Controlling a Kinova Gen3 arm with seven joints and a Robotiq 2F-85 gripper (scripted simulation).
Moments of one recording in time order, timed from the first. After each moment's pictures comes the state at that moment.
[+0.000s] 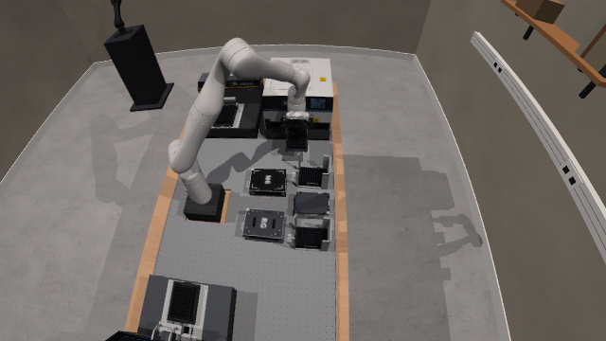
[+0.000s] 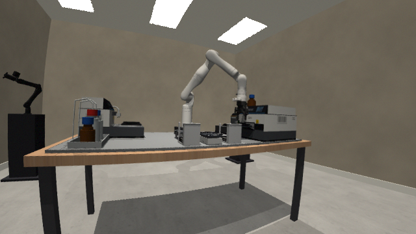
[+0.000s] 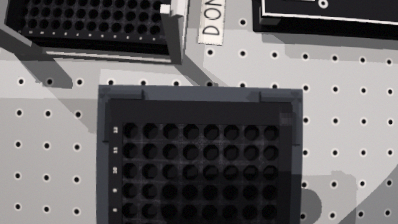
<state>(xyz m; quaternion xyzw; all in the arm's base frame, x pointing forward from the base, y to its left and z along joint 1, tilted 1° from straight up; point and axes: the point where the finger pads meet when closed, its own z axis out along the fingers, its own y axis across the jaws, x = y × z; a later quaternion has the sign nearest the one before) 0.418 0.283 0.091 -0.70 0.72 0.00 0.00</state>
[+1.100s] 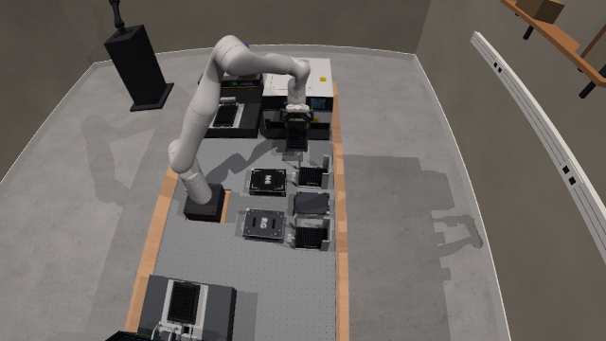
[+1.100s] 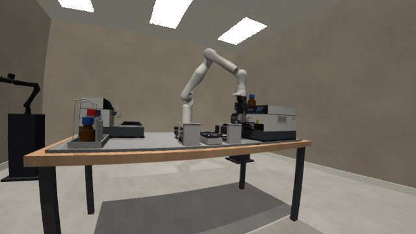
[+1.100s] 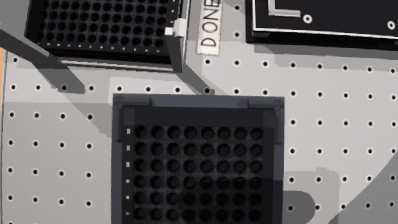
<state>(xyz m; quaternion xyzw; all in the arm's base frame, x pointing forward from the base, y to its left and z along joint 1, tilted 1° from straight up) 0.418 0.282 0.130 -0.70 0.72 0.00 0.00</state>
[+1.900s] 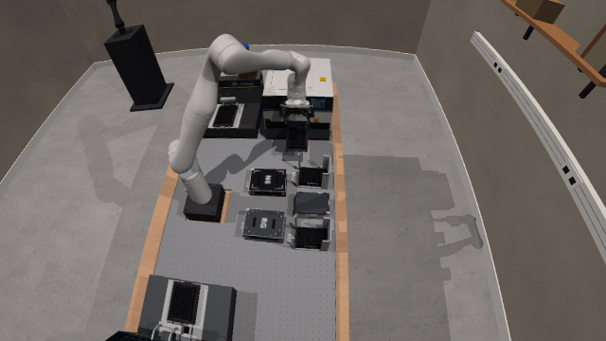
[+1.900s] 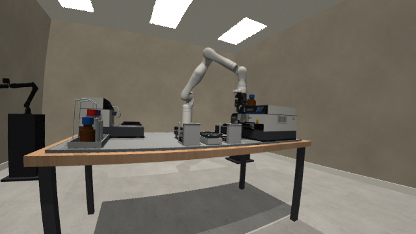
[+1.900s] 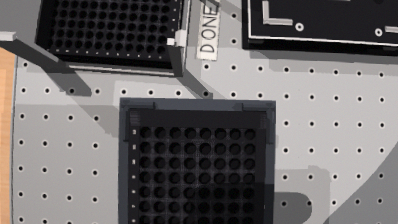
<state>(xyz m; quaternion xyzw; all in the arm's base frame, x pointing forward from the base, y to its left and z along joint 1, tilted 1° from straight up) 0.418 0.282 0.154 -0.70 0.72 0.00 0.00</state>
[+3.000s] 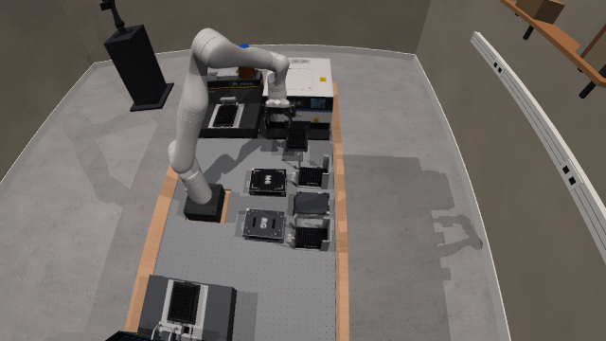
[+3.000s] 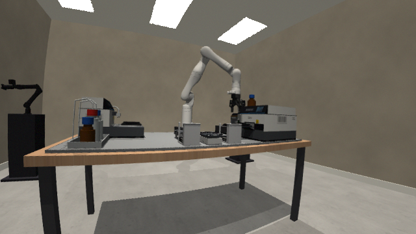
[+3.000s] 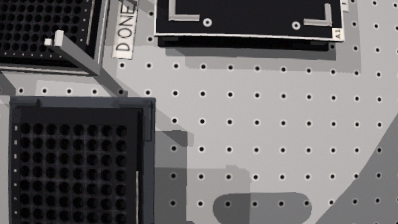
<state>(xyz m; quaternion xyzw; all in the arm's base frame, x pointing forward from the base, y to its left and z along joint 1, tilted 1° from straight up) 0.340 0.285 0.155 -0.69 0.72 0.00 0.00</state>
